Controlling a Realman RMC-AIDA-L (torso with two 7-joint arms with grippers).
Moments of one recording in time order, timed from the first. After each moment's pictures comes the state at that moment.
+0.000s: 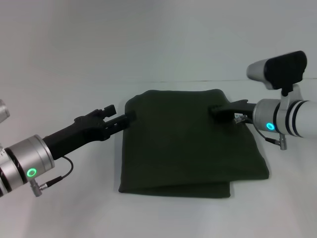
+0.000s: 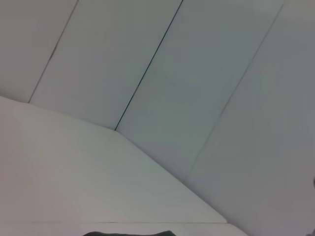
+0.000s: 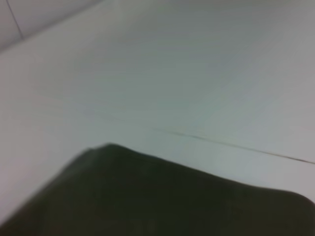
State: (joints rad) left arm -0.53 -2.16 0.66 0.51 1.67 1.29 -1.45; right arm 0.88 2.10 -0.84 -0.32 -1.99 -0.60 1.67
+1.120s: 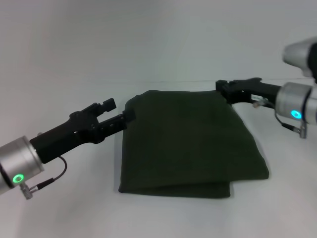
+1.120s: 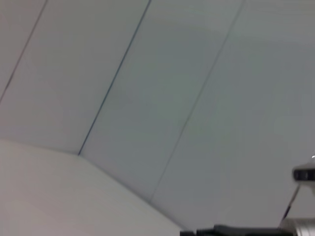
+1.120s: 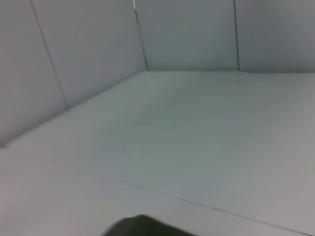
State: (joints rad) left arm -0.49 -2.16 0.61 0.56 1.67 1.48 -1.39; right arm 0.70 2.09 -0.94 -0.61 -1.79 -0.82 1.63
